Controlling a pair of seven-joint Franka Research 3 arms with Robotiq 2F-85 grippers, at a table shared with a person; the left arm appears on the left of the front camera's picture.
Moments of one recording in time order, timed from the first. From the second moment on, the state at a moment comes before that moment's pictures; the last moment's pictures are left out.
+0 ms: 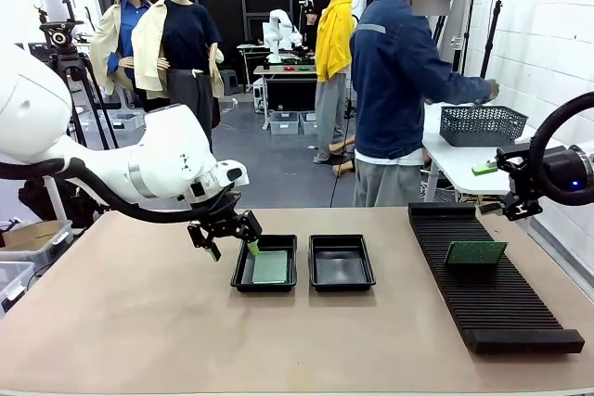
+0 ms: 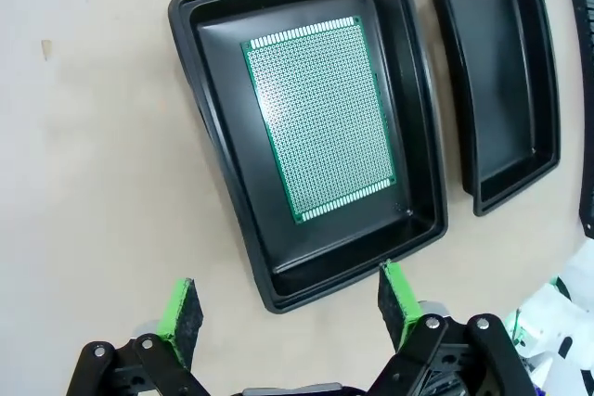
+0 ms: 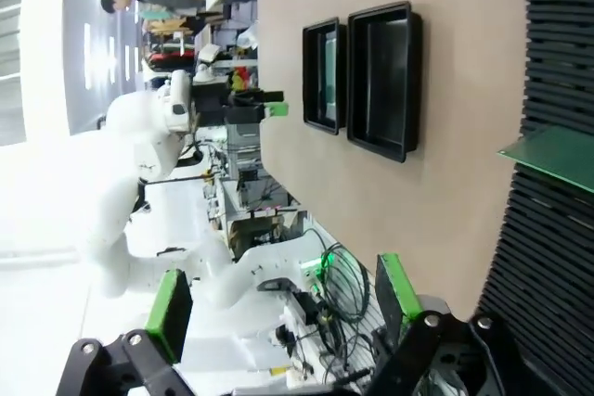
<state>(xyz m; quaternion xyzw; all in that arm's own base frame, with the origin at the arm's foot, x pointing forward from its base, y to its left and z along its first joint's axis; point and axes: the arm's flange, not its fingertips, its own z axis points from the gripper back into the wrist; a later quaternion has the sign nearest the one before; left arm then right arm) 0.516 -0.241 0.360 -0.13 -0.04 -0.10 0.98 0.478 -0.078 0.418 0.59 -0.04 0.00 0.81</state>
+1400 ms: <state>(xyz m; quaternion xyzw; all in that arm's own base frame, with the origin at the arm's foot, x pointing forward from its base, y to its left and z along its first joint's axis) 0.539 -0.241 0.328 -0.11 -0.04 -0.06 0.99 0.484 -0.078 0.418 0.60 -0.03 0.00 0.80</state>
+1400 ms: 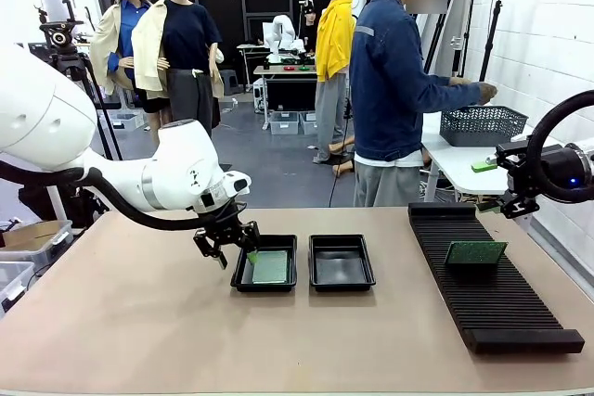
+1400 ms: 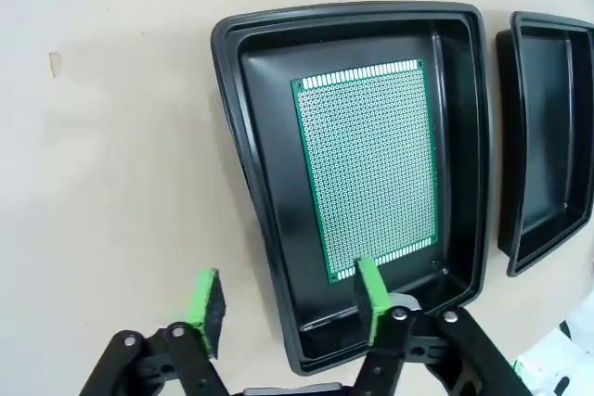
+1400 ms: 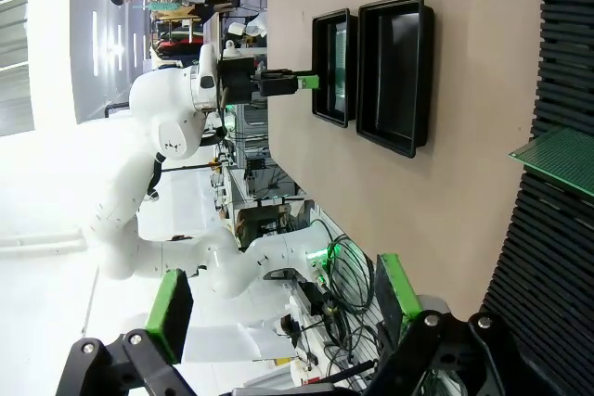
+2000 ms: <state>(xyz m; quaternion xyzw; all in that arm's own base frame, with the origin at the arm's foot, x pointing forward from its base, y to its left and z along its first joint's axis) 0.539 -0.241 0.326 -0.11 -0.04 -0.06 0.99 0.484 -0.078 0.418 0.60 -0.03 0.00 0.80</state>
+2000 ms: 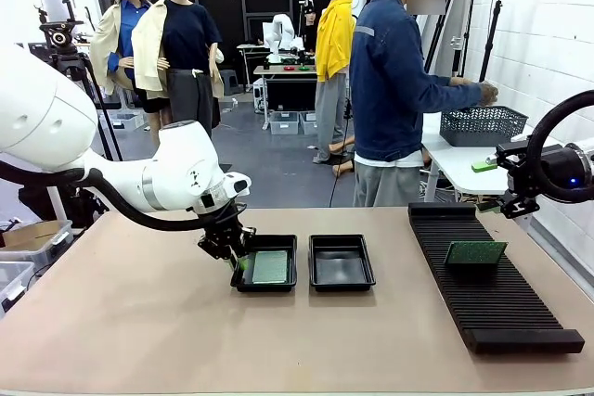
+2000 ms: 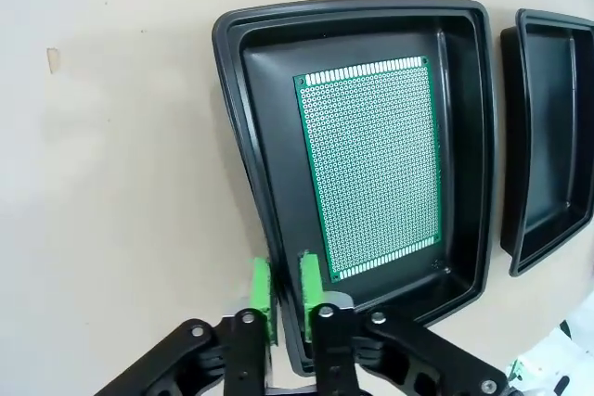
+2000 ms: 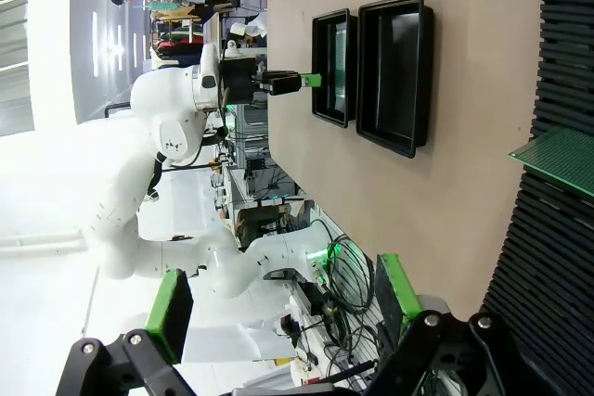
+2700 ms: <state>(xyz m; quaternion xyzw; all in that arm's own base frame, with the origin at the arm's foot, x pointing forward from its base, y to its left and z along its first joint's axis) 0.542 -0.240 0.329 -0.12 -0.04 -0.05 0.99 0.484 -0.078 0.418 0.60 -0.03 0.00 0.80</state>
